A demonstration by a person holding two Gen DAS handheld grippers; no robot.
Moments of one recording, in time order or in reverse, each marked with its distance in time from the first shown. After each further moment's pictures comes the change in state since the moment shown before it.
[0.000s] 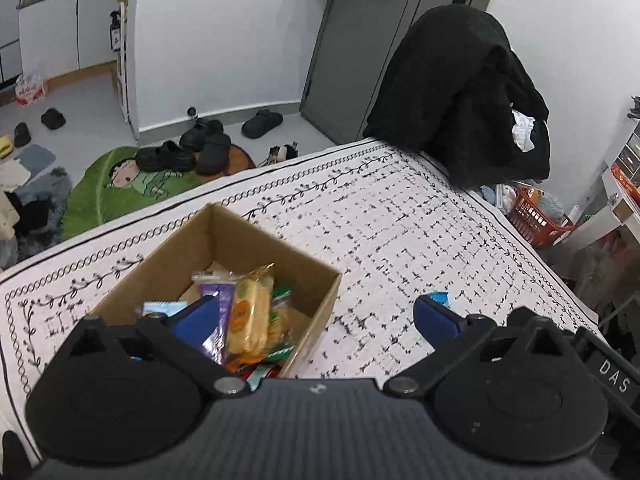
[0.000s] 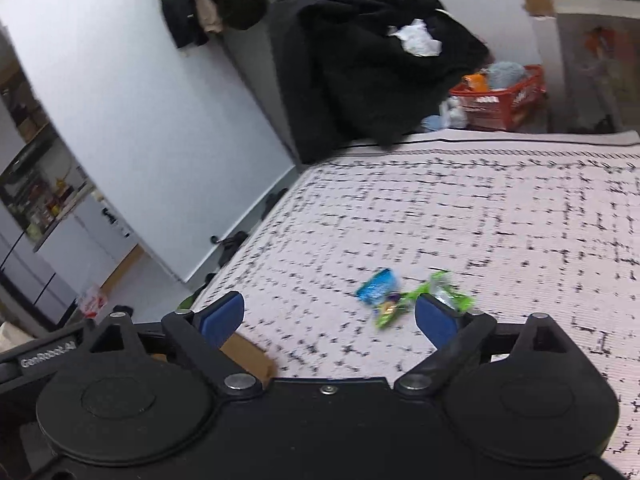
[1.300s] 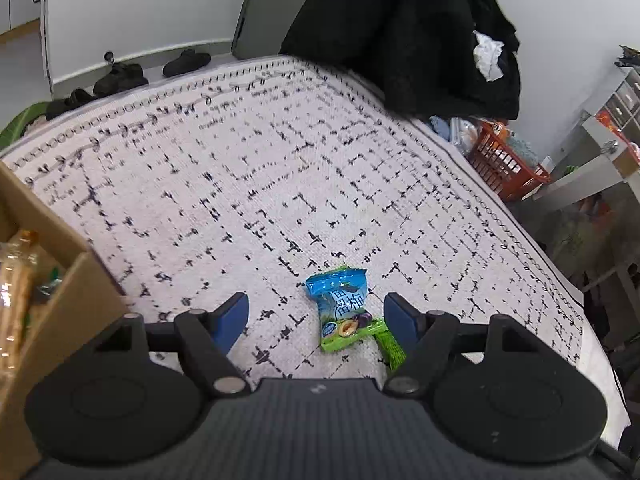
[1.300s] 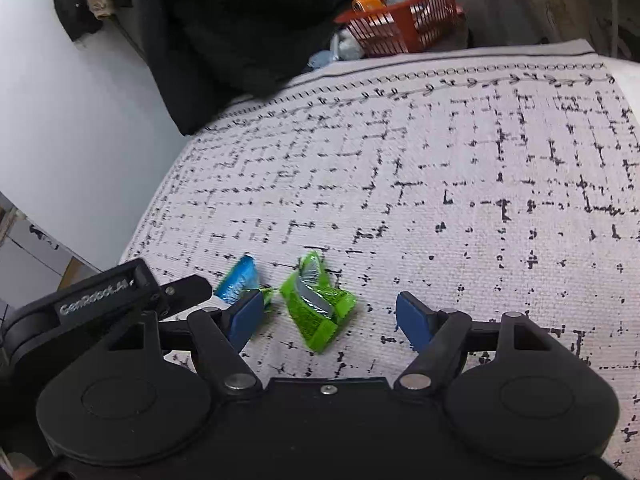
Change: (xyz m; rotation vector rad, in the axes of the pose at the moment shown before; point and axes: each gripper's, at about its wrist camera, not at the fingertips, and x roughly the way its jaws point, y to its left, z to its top) left arm 0.154 -0.098 -0.017 0.006 0.176 -0.162; right arm 0.087 -0.088 -0.004 0.156 0.138 -0.163
